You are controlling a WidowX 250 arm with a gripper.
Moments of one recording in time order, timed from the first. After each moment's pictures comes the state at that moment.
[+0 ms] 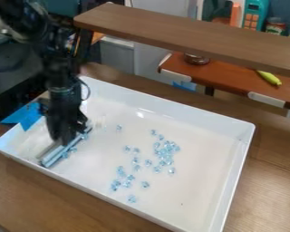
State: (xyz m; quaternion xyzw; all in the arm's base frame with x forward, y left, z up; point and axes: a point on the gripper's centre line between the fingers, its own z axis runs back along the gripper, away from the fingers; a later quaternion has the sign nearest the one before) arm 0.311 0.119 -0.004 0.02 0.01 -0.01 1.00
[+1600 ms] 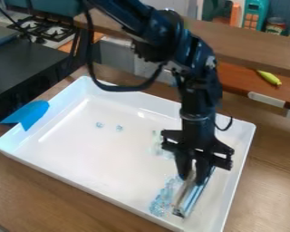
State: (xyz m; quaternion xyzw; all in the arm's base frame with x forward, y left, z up) arm 0.325 -0.112 0.027 -0.08 -0.02 -0.03 1.00
